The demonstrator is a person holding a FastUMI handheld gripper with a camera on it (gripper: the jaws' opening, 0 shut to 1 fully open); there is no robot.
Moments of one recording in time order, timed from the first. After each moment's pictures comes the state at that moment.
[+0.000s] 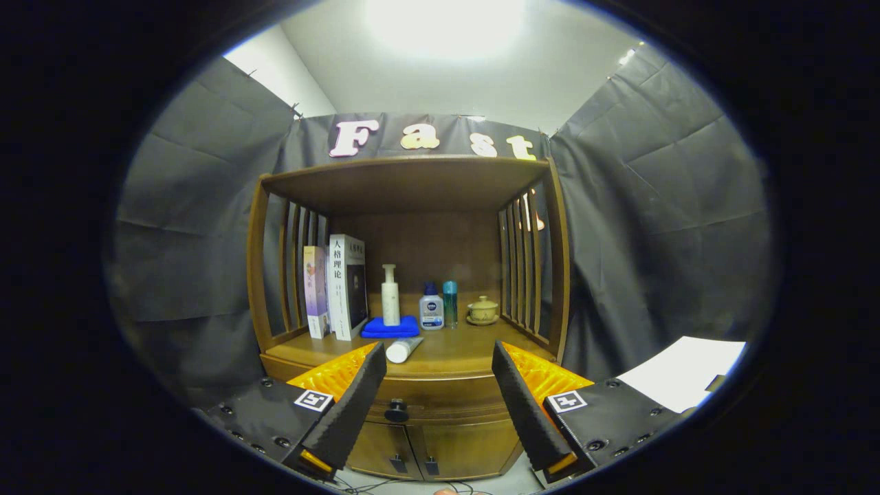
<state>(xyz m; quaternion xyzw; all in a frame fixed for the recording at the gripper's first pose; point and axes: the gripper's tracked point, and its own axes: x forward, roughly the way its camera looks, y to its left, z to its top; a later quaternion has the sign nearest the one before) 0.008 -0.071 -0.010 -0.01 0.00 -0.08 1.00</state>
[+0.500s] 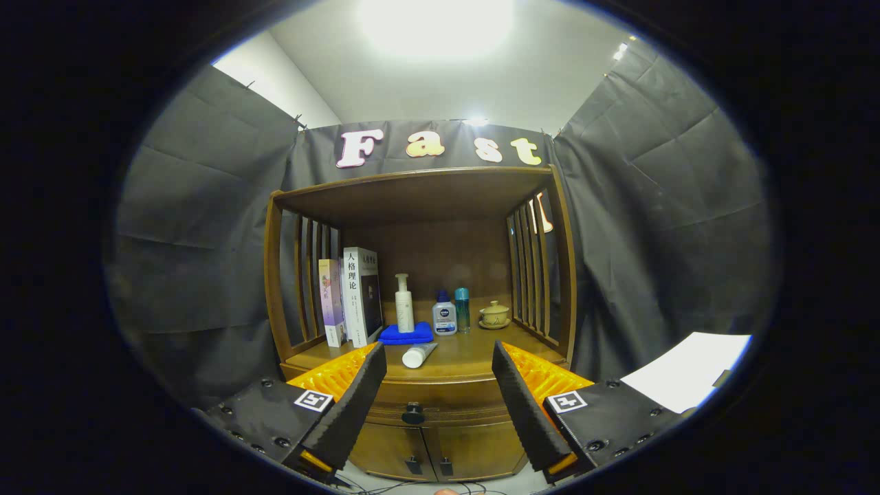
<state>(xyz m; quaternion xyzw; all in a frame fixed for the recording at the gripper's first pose) 0.008 -0.064 -0.010 0.02 0.00 -0.06 1.00</state>
